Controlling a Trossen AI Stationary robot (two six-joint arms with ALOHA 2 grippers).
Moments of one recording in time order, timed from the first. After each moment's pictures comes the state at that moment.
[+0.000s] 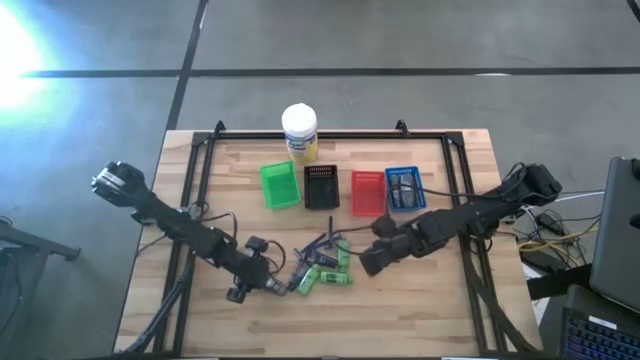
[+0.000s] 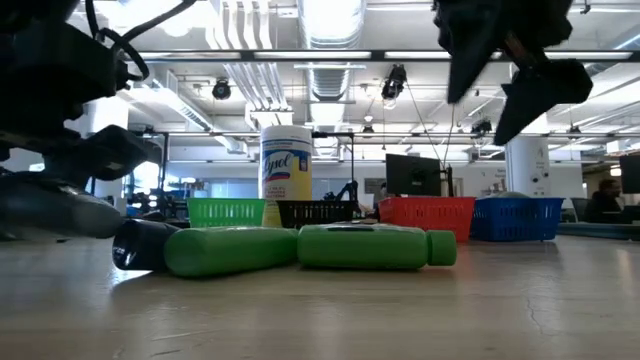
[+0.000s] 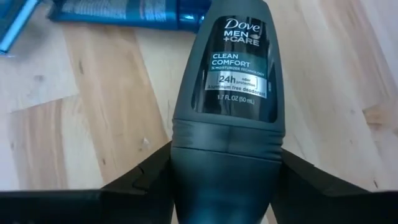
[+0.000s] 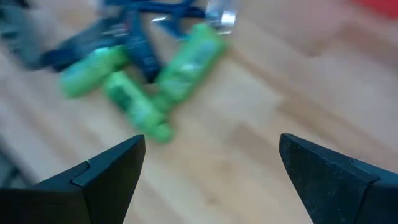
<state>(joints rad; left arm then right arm) -0.53 1.35 0.58 -0.23 0.00 -0.25 0.37 1.49 1.08 -0.71 0.19 1.35</state>
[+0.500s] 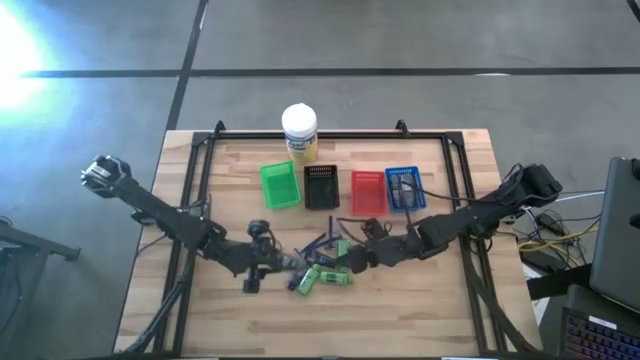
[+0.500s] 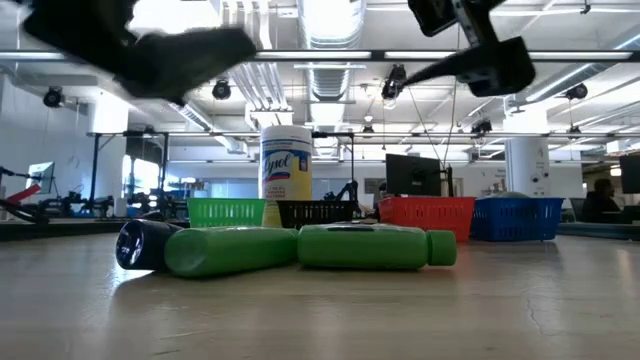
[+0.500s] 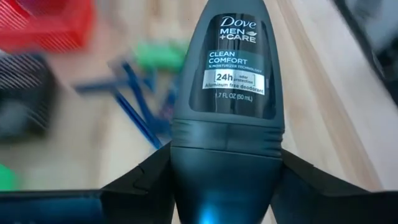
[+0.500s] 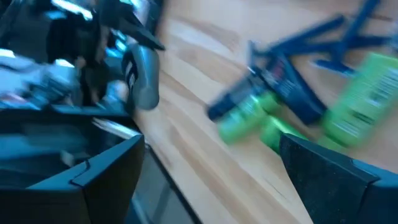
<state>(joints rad) -0.51 1.19 0.72 -0.23 -0.35 -0.30 0.39 1.49 0.97 -0.08 0.31 1.50</state>
